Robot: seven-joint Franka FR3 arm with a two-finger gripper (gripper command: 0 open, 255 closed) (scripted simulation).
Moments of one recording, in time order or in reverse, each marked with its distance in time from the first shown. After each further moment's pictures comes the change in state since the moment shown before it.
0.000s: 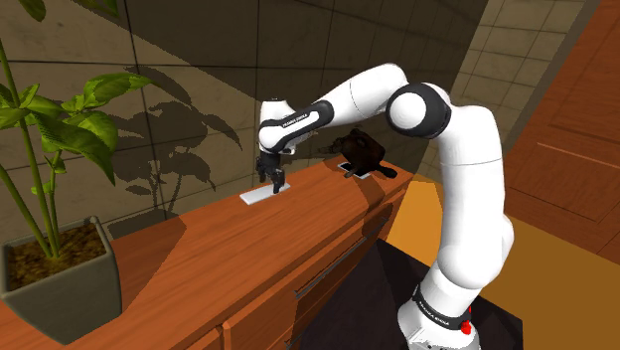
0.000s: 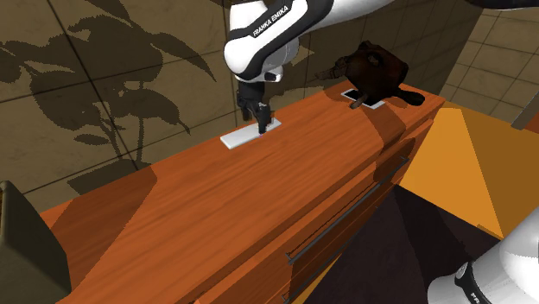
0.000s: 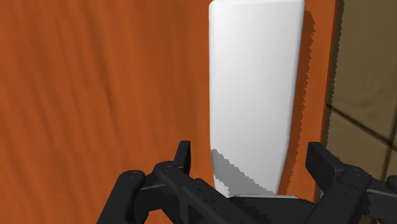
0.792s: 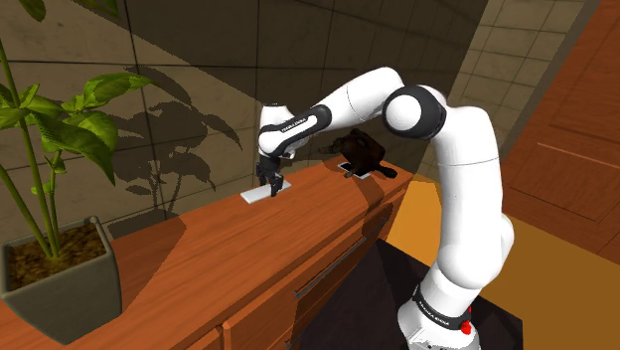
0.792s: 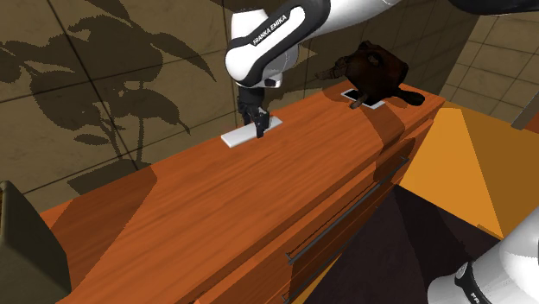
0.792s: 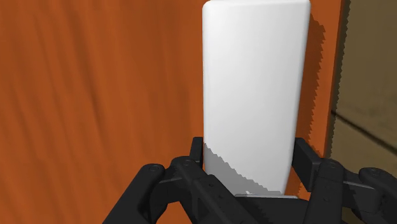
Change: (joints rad) arm -0.004 0.028 0.001 -0.003 0.003 0.040 -0.006
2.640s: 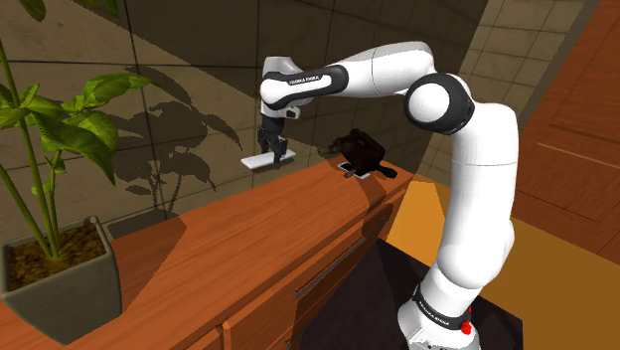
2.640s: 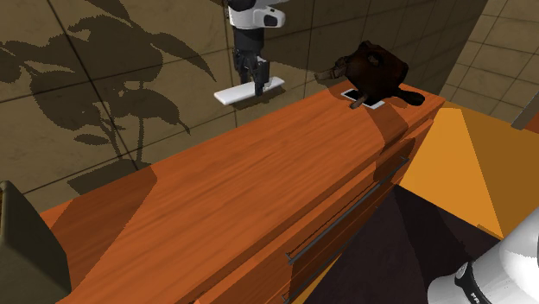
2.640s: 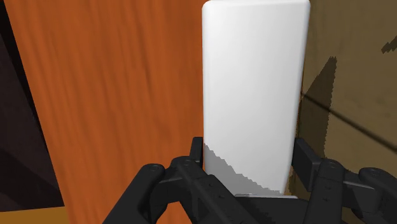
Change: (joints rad) arm -0.009 -0.151 0.016 0.157 0.032 -0.308 -0.020
